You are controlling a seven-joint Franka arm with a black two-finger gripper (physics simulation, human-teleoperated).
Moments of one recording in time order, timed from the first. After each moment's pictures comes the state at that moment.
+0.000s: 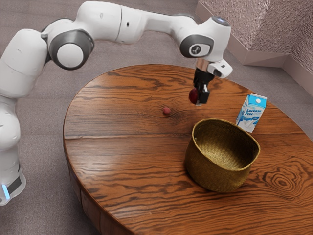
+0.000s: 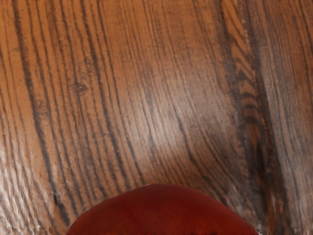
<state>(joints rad) 0.21 0.40 -0.23 -1.27 0.18 1.76 0.16</state>
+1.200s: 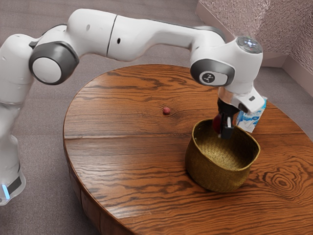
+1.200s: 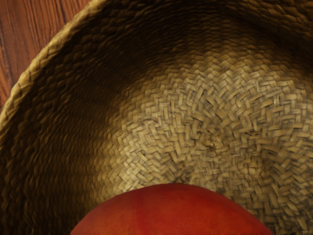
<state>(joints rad) -0.30 0.36 -0.03 -1.27 0.21 1.78 -0.04</state>
